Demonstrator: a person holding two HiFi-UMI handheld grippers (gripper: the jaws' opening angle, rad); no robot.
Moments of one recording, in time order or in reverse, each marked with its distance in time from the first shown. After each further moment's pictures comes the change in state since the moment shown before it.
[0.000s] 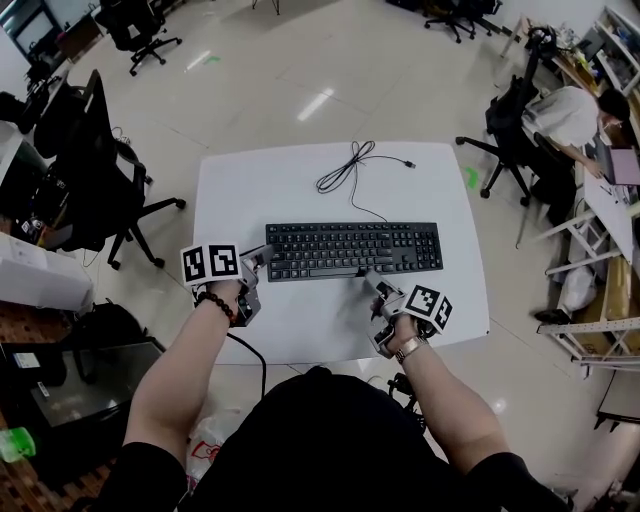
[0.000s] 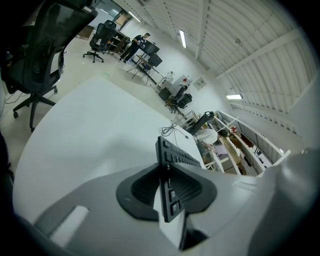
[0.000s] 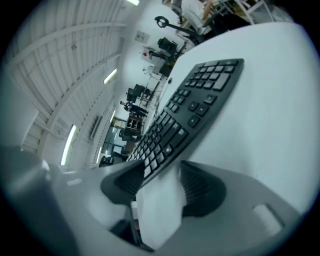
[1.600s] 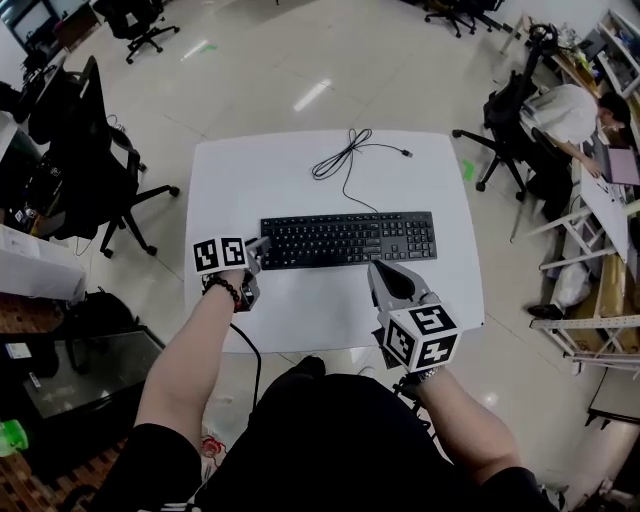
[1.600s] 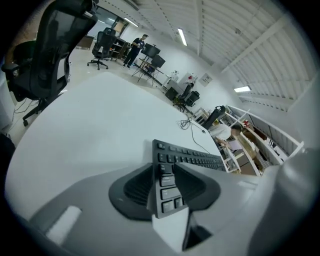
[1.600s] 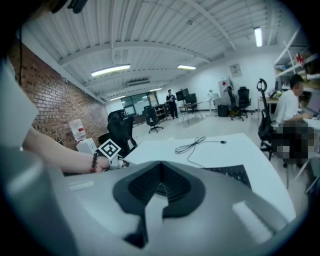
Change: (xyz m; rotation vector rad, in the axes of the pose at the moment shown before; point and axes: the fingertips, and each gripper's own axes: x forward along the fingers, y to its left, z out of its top) left arm 0.032 0.059 -0.019 0.049 -0.021 0.136; right arm -0.070 0.139 -0.007 -1.030 -0.056 -0.066
